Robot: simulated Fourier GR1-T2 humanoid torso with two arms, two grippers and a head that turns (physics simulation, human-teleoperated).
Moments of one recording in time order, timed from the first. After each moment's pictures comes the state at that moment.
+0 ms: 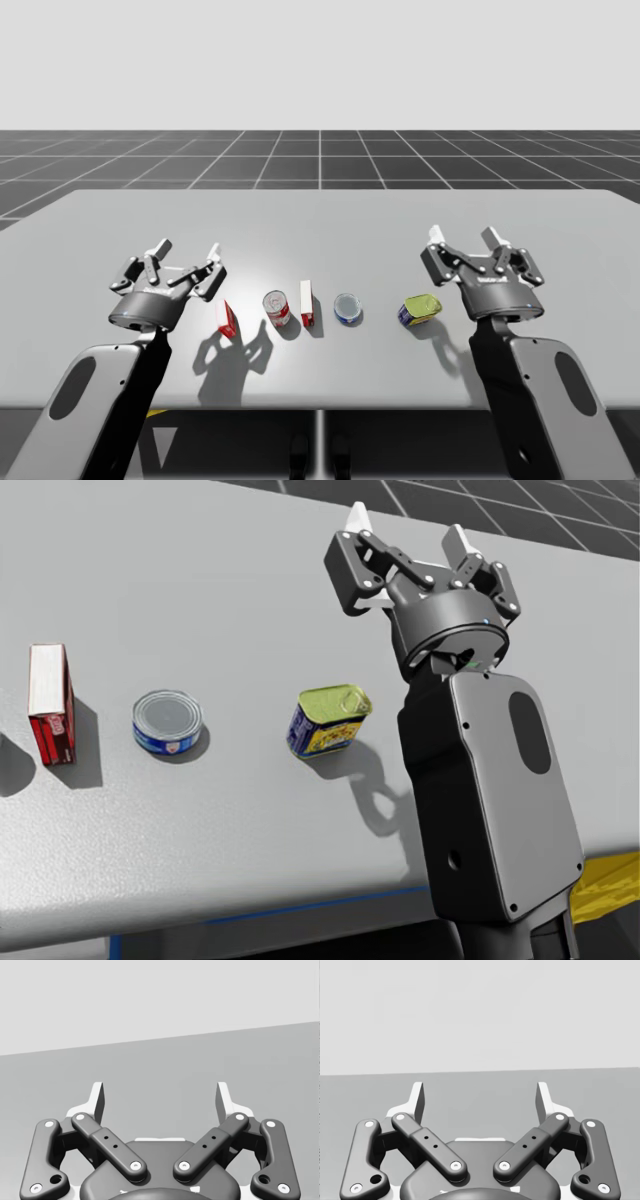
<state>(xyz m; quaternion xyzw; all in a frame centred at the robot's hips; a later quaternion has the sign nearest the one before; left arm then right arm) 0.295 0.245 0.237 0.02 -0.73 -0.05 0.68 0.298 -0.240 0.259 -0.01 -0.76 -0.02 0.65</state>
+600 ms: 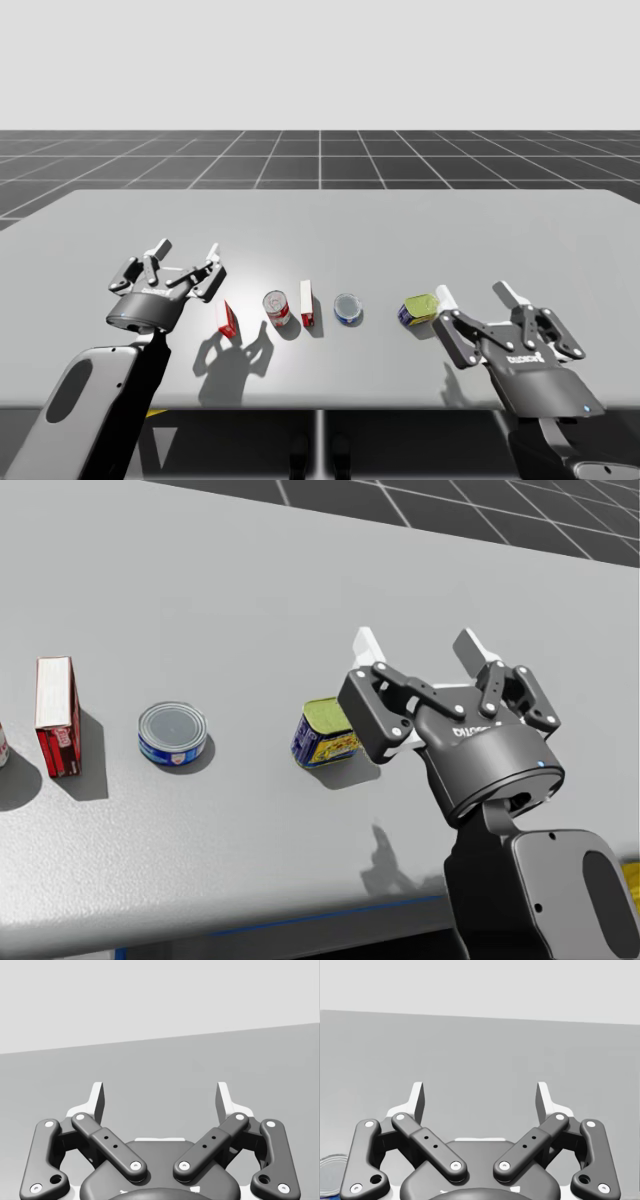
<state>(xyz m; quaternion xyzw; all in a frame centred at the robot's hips) 0.293 0.244 0.239 0.02 -0.73 -0.05 0.68 0.207 -0.241 0.238 0.01 -0.72 0.03 0.69</state>
